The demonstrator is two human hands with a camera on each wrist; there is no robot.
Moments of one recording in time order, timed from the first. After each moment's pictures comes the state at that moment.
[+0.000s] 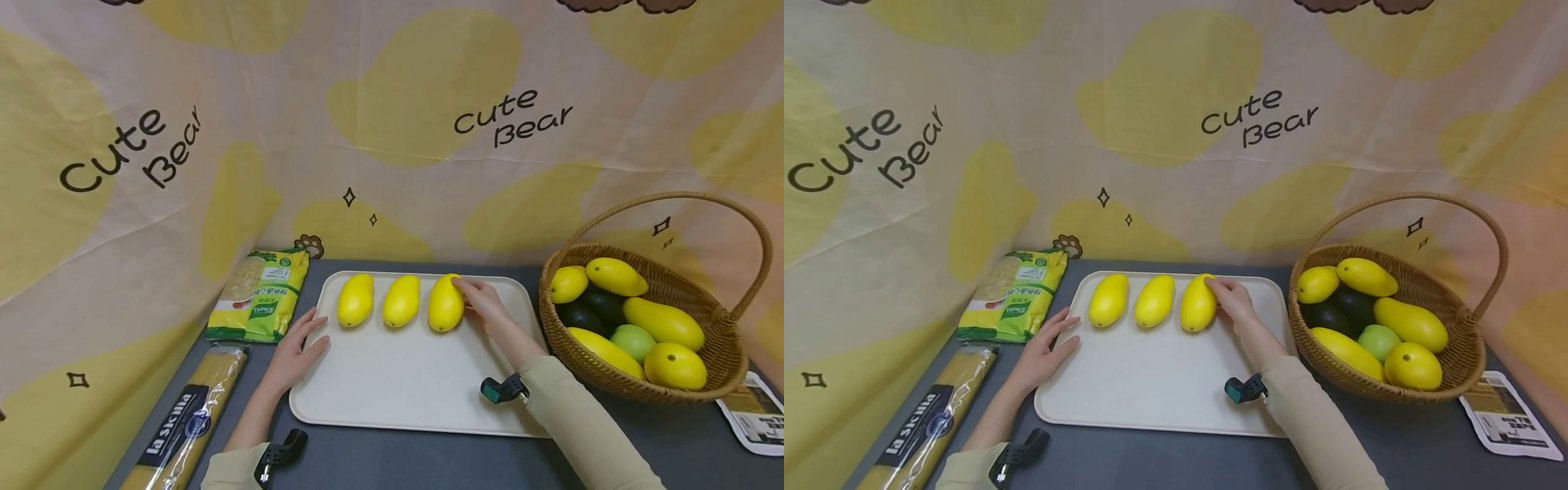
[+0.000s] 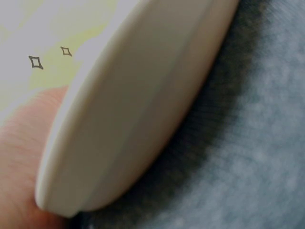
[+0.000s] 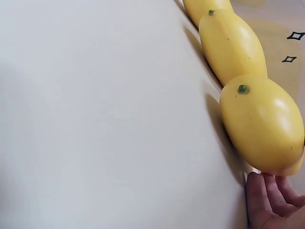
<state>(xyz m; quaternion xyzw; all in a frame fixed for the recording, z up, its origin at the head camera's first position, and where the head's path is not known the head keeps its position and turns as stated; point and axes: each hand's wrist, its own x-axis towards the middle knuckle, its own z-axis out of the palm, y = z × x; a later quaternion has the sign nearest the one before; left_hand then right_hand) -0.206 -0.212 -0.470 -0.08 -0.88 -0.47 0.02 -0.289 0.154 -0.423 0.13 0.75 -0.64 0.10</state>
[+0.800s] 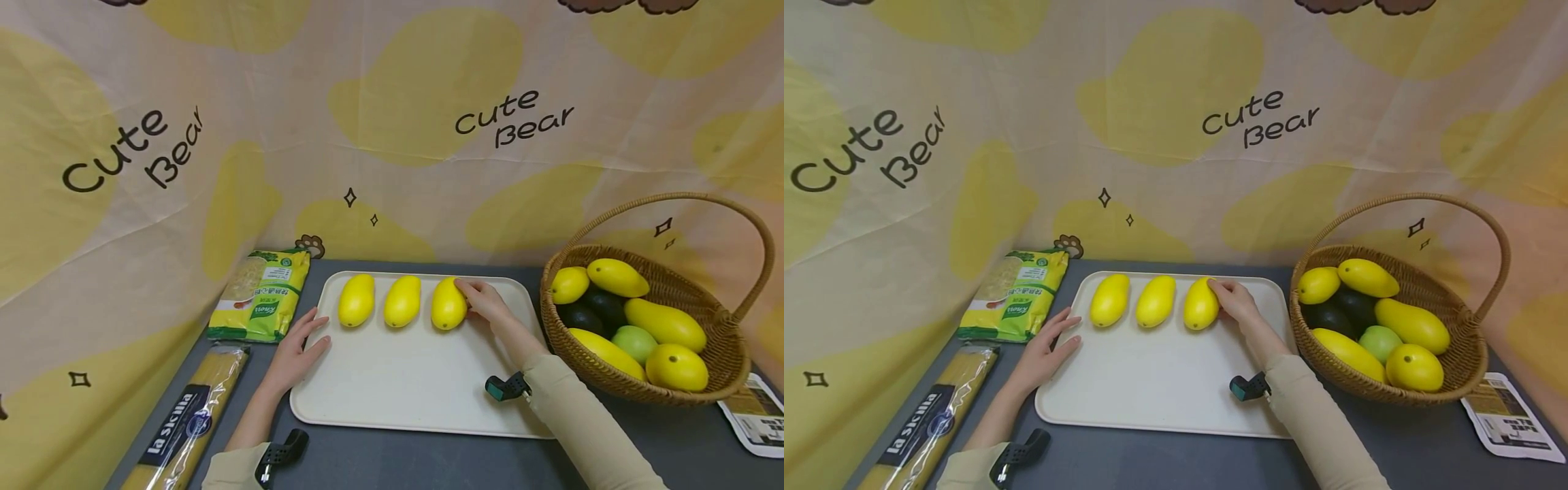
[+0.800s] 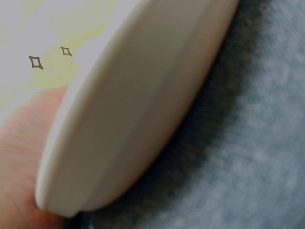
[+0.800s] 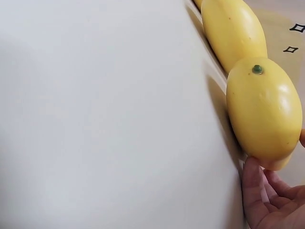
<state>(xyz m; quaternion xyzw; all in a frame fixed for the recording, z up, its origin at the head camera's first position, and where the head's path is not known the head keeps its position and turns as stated) -0.204 -0.210 -0.468 -0.08 -0.88 -0.47 0.03 -0.291 0.161 -0.423 0.10 0.81 -0.56 0.12</state>
